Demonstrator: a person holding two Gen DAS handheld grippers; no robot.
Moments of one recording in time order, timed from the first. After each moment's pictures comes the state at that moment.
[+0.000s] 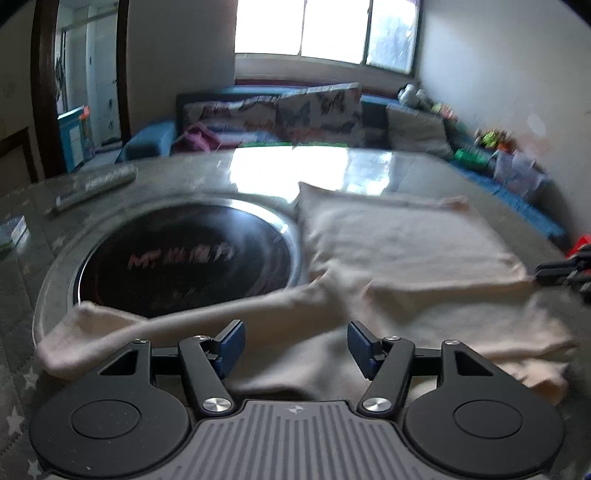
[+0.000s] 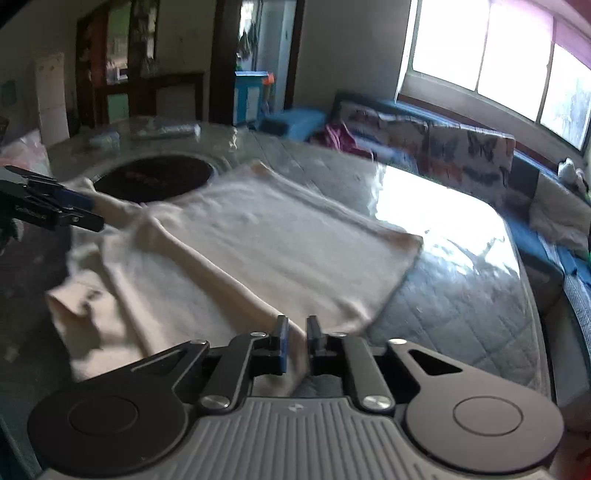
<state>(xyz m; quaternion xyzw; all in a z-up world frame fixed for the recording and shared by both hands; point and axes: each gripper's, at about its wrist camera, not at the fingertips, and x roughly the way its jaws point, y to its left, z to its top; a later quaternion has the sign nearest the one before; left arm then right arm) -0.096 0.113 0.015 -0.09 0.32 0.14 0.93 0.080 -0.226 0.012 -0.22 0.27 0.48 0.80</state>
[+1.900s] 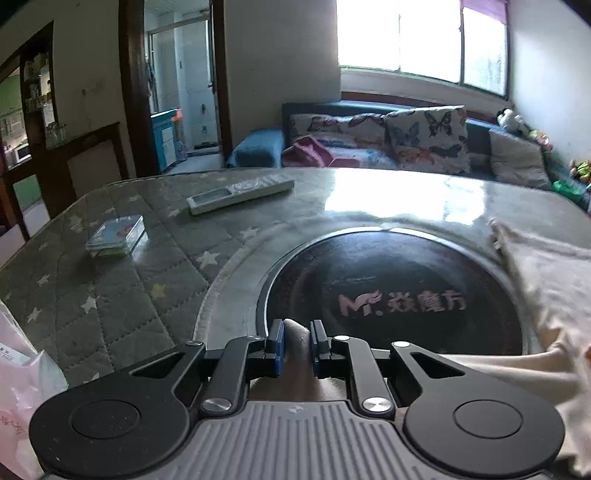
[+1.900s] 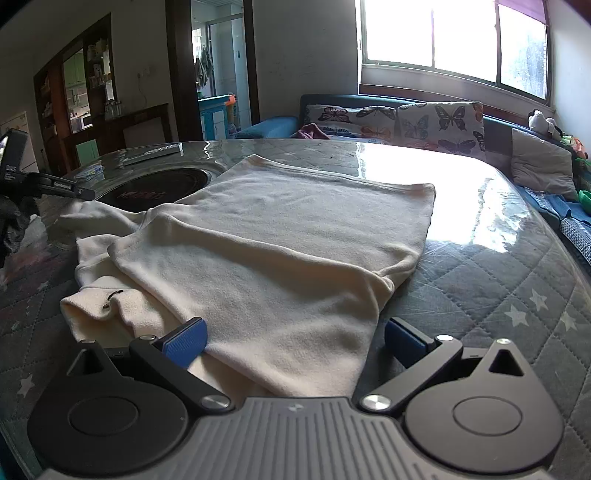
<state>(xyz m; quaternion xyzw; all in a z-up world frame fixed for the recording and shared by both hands) -0.099 0.264 -0.010 -0.08 0.31 0.30 0.90 0.044 -0.221 -0.034 -0.13 0.30 0.44 0.84</state>
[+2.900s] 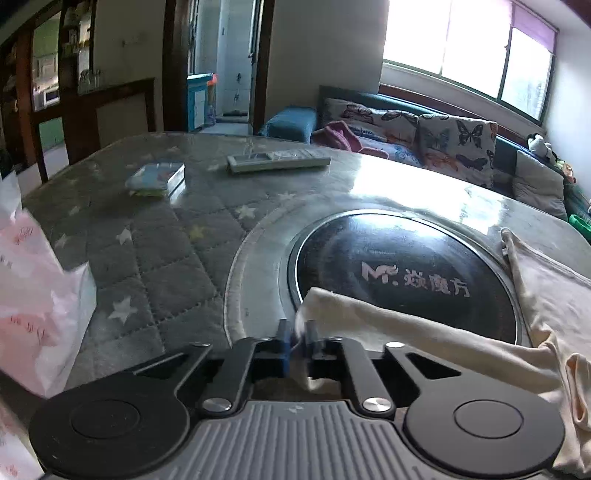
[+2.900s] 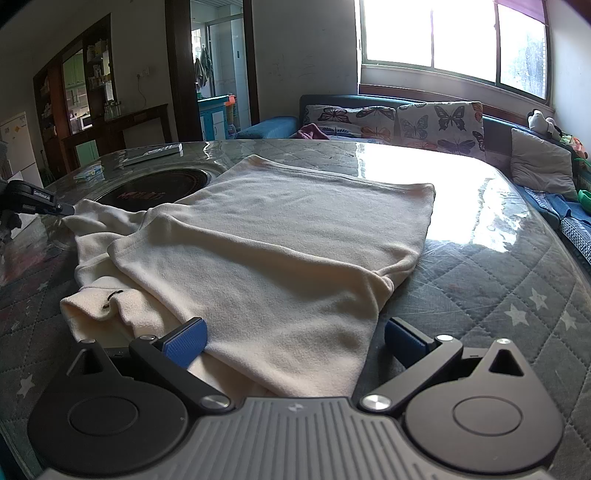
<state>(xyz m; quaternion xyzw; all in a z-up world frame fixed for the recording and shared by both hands) -0.140 0.262 -0.002 -0.16 0.30 0.34 0.88 0.043 -0.220 -0.035 -0.13 0.30 0.44 0.84</state>
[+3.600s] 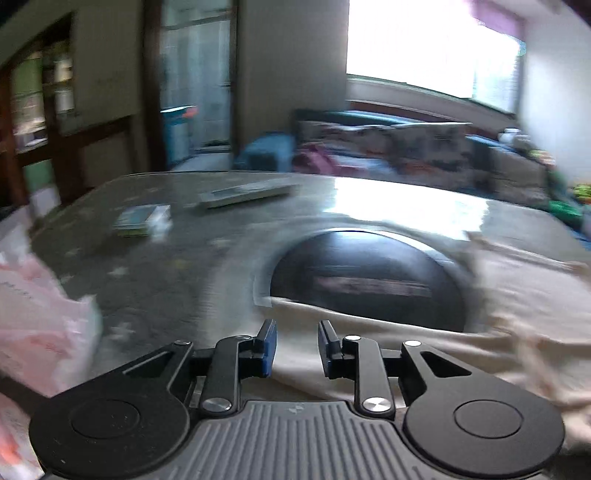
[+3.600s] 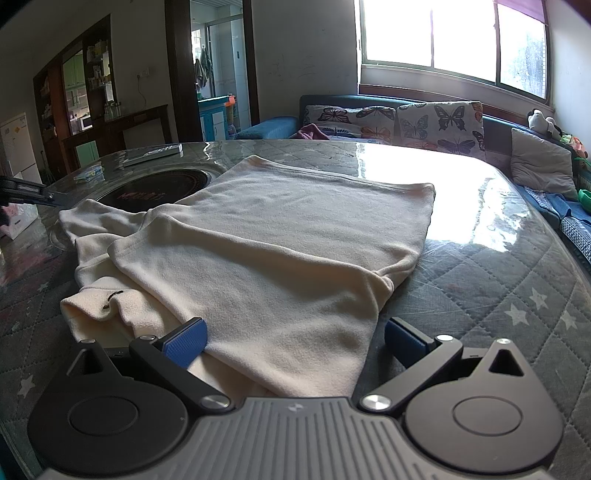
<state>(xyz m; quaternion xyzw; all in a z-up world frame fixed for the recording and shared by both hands) -0.150 0.207 0.024 -0.12 0.29 0.28 0.91 0.043 -0.220 -0.035 -0.12 0.30 0.44 0.84</state>
